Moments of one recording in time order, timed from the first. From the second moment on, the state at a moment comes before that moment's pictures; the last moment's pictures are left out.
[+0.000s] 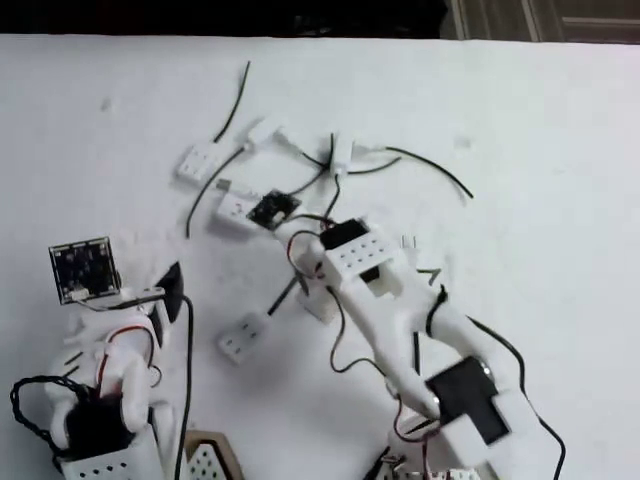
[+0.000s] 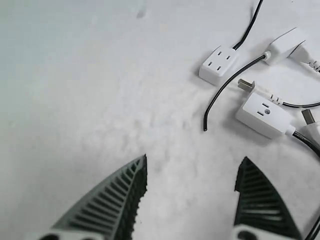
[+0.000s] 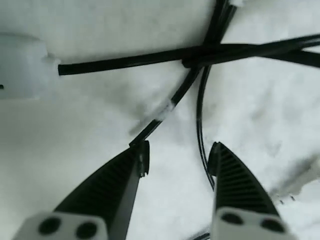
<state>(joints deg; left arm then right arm) -18.9 -100.8 79.6 66.9 -1.6 -32.3 -0.2 32.4 63.7 23.3</state>
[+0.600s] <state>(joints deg) -18.9 -100.7 80.4 66.9 -1.6 -28.7 -3.5 32.4 65.0 23.4</state>
